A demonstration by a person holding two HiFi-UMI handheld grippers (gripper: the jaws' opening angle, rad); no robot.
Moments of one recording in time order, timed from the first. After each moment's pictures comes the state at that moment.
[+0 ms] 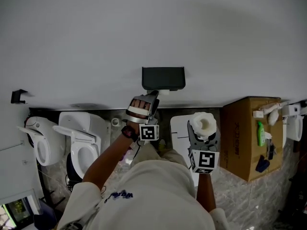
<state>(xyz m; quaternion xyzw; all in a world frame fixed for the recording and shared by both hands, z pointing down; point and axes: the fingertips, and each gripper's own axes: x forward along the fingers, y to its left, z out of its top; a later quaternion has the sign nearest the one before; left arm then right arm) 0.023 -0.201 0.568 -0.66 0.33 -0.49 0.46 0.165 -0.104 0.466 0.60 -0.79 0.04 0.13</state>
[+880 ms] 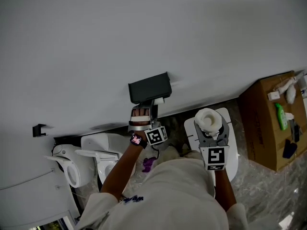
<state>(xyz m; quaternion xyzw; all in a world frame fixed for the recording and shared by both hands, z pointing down) 0.056 -0.238 0.580 -0.61 0.36 -0.53 0.47 0.237 -0.121 0.495 0.61 -0.78 0.06 0.11</state>
